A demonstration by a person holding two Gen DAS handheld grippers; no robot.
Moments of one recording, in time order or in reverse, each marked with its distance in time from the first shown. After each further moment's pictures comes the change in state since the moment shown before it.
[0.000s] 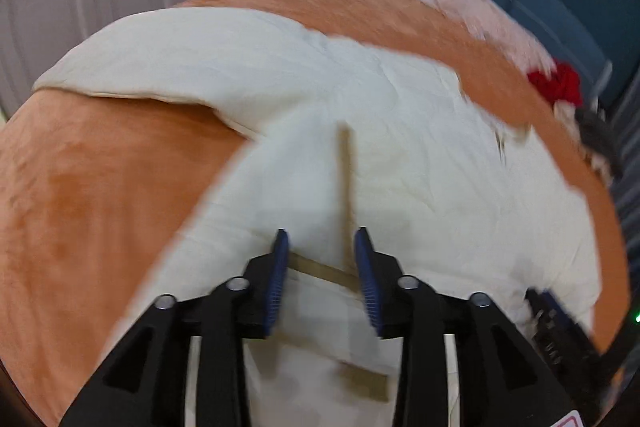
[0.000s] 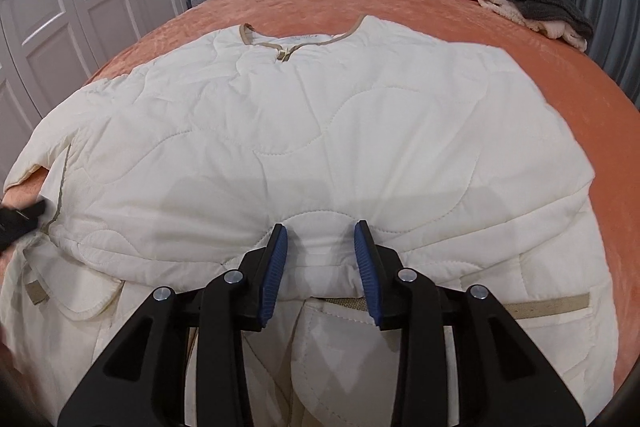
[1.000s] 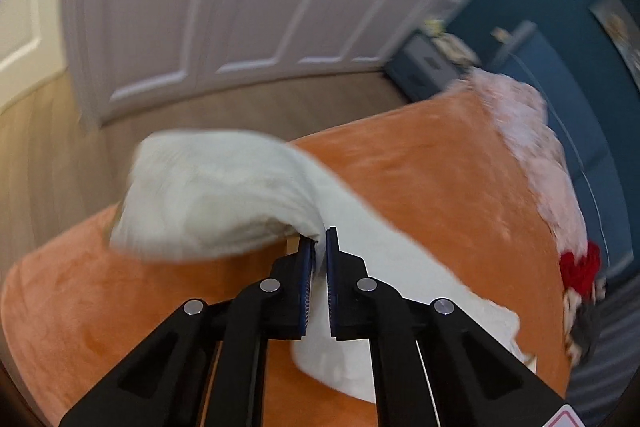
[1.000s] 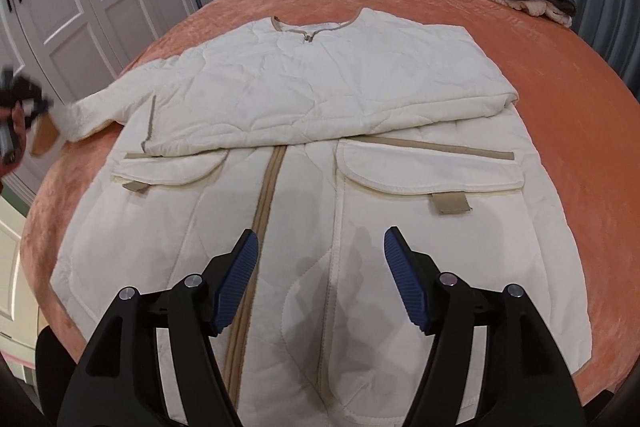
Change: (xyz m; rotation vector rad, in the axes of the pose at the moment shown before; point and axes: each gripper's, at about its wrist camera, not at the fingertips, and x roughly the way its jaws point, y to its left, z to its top) left arm -0.035 0.187 0.210 -0.353 -0.154 0.031; right arm -0.122 0.016 -0.068 0.047 0.056 0.051
